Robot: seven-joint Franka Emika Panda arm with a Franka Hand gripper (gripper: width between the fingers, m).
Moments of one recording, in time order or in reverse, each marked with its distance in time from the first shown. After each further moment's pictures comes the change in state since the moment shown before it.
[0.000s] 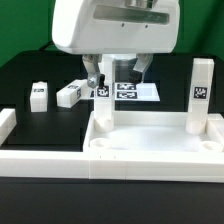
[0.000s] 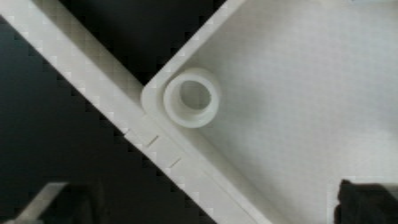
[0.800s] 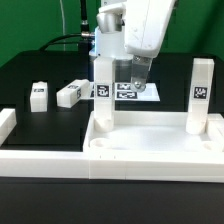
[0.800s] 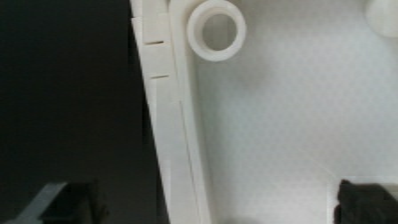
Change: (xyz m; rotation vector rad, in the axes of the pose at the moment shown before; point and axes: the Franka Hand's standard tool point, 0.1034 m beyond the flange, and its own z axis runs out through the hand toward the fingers) arm 0.029 -0.021 0.008 -0.107 0.032 -0.582
